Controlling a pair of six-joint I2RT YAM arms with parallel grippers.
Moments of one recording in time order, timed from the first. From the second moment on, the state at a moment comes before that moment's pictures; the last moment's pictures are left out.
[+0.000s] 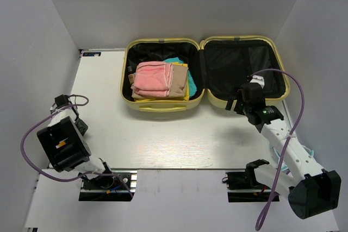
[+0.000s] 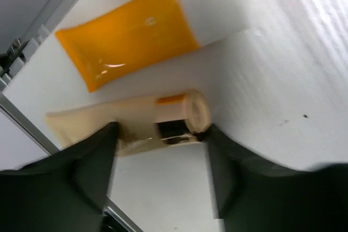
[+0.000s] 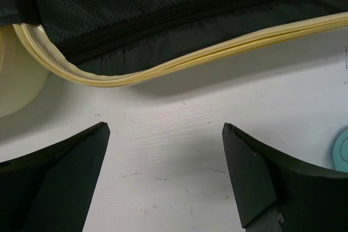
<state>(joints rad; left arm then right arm) 0.55 1.49 0.79 -0.59 -0.34 -0.26 0.33 1.00 0.81 -0.56 0.28 0.41</state>
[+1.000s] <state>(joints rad) 0.01 1.49 1.15 -0.37 0.01 -0.35 0.35 0.94 0.77 -0.48 0.35 0.39</state>
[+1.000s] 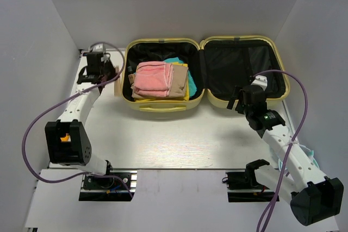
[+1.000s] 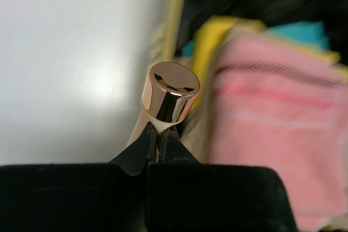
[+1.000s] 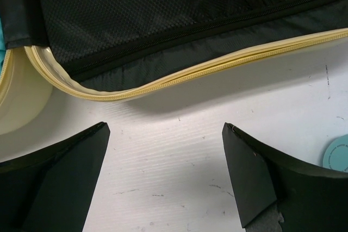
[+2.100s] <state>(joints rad) -0.18 1.68 1.50 -0.37 0.00 -0.23 0.35 0.89 0.72 -0.48 0.45 0.38</state>
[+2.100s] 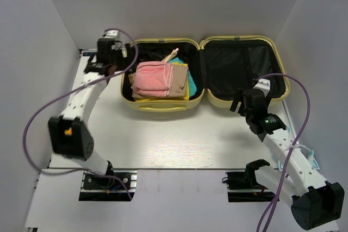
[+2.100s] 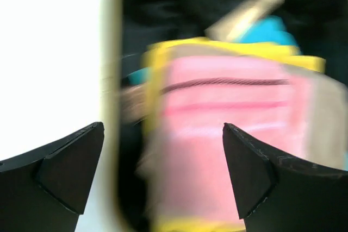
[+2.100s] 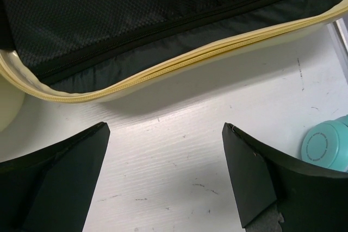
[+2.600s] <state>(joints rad) 0.37 1.35 0.84 -0.72 -0.42 -0.23 0.35 0.93 0.71 -0.48 0.40 0.37</state>
